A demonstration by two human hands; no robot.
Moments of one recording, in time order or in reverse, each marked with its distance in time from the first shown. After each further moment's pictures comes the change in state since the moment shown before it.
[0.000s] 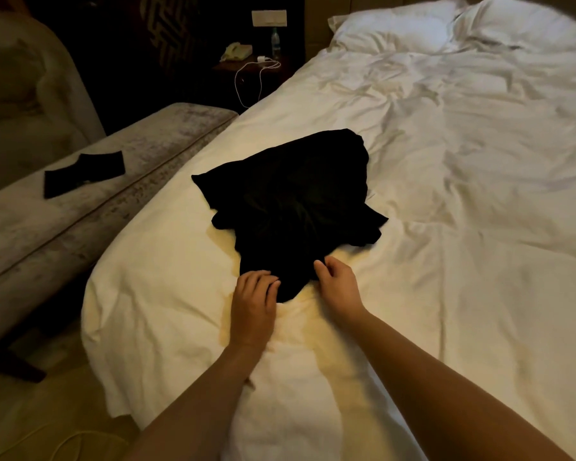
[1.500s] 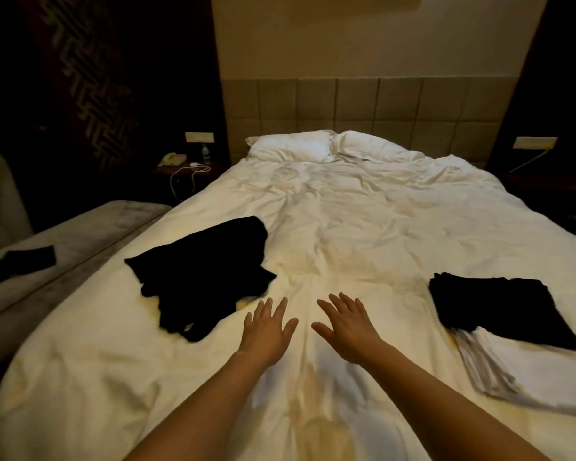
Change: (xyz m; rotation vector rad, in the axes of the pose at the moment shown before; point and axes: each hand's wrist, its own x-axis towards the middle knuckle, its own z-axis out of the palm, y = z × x) left_hand 0.029 0.260 -0.022 0.248 -0.829 -0.047; right_hand -0.133 -0.038 -0.256 -1.103 -0.083 -0.149
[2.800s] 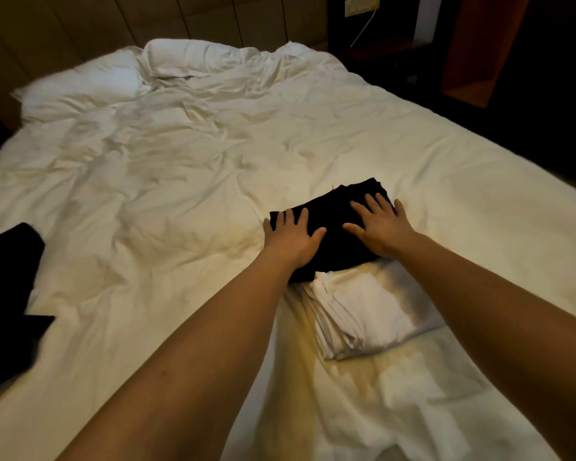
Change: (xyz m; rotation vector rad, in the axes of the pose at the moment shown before) left_hand 0.187 0.415 0.124 0.184 -0.237 0.501; right_hand -0.037 0.446 -0.008 0.018 0.010 0.628
